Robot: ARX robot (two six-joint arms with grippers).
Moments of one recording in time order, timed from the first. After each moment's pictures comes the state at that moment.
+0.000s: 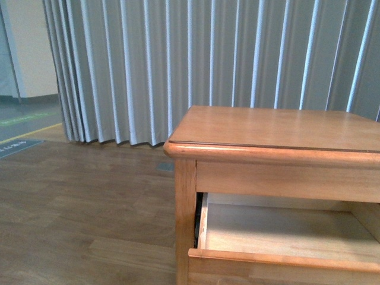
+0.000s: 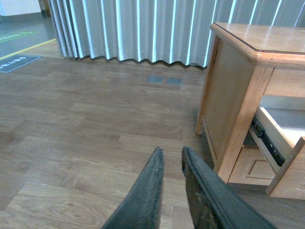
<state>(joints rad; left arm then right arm) 0.00 0.00 0.01 0.00 0.00 -0.01 0.00 0.23 0.00 0.24 0.00 0.00</state>
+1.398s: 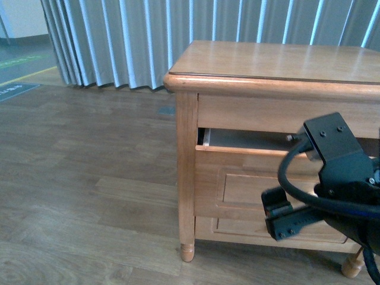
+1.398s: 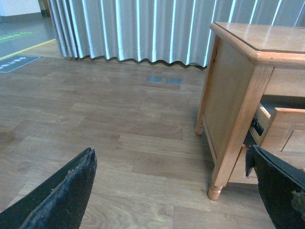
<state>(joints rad) 0.00 0.00 0.01 0.00 0.00 0.00 0.30 1.94 0.63 0.92 0.14 -0.16</state>
